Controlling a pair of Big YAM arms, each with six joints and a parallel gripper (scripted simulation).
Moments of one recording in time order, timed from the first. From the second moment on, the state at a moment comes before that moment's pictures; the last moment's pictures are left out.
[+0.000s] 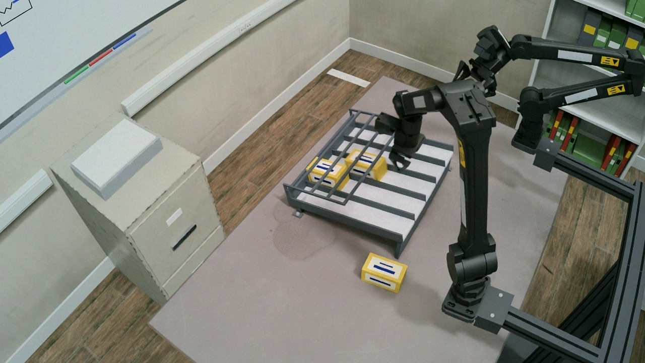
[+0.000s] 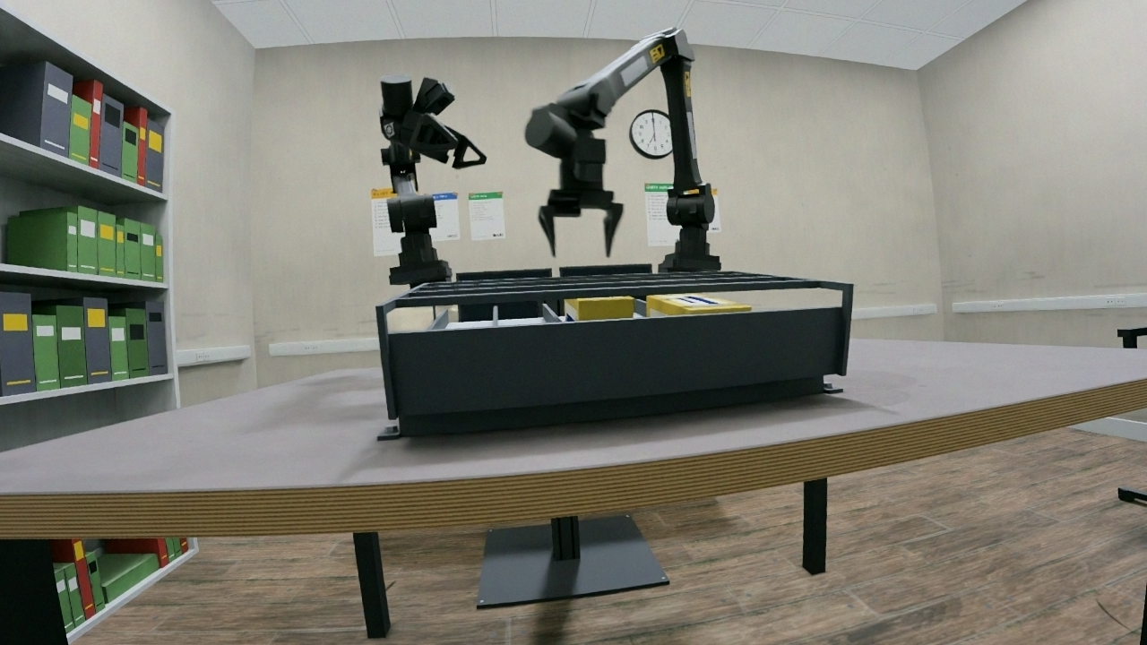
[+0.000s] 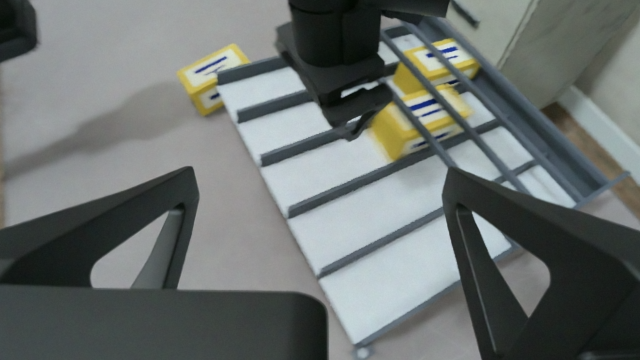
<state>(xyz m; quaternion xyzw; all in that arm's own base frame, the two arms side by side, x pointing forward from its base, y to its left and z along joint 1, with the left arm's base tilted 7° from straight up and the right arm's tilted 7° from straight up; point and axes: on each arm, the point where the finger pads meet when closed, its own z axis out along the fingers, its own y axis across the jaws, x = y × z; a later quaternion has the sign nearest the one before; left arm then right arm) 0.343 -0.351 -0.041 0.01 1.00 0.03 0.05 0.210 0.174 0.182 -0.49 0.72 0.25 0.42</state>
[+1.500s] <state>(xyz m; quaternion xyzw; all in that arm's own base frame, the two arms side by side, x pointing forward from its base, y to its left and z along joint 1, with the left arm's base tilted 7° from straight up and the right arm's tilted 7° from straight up) 0.258 -0.047 -0.159 -0.05 0.99 0.06 0.11 0.031 0.107 0.522 -0.56 0.65 0.27 0.44</state>
